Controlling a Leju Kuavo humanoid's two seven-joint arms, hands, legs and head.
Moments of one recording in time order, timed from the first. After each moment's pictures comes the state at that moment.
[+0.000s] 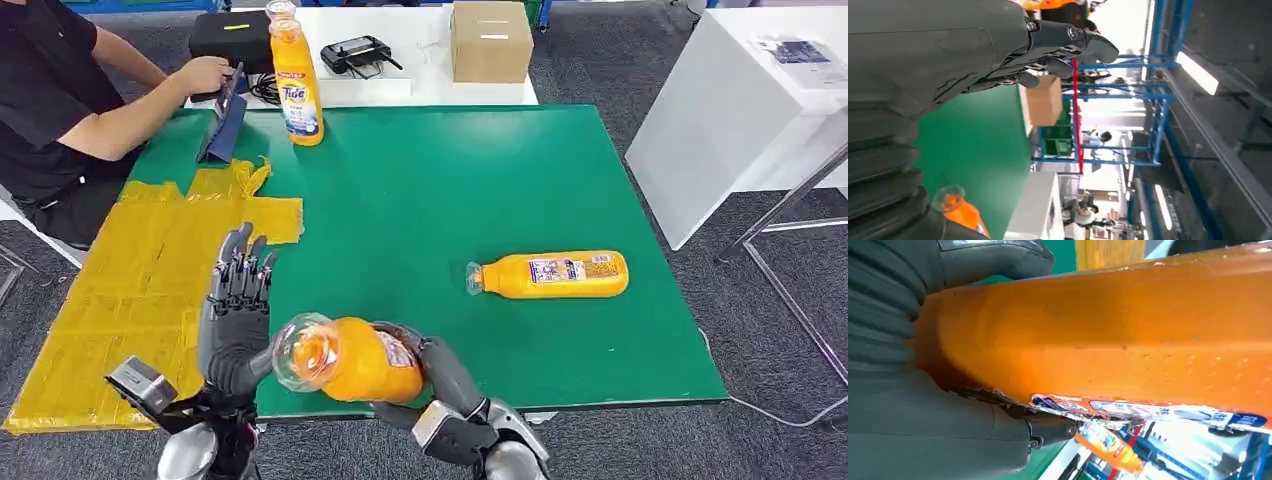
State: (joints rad) left arm 0.12 -0.15 -0.13 -1.78 0.09 -0.11 -0.60; right arm -0.08 0.13 0.59 -1.35 0.33 0.07 -0.47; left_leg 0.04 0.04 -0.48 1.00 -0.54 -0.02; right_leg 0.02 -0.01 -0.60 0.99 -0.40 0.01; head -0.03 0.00
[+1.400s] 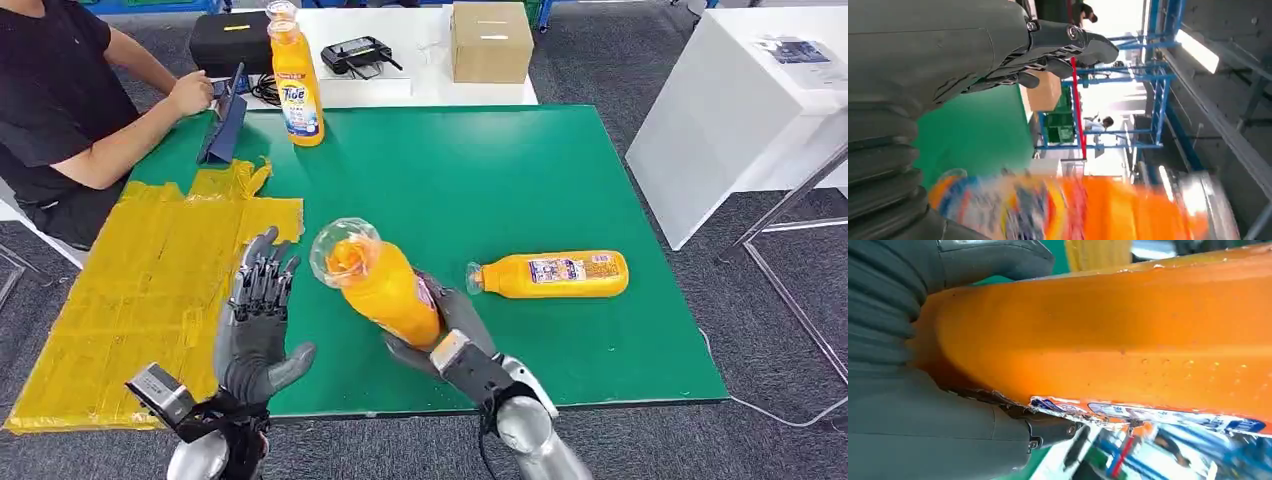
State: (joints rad) left arm 0.13 -0.15 -0.19 -1.79 0.01 -0.11 -0.59; right arm -0.24 0.16 0.55 -1.30 0.22 0.07 -0.33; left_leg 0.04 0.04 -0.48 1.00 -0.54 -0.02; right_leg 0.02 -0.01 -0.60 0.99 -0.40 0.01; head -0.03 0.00
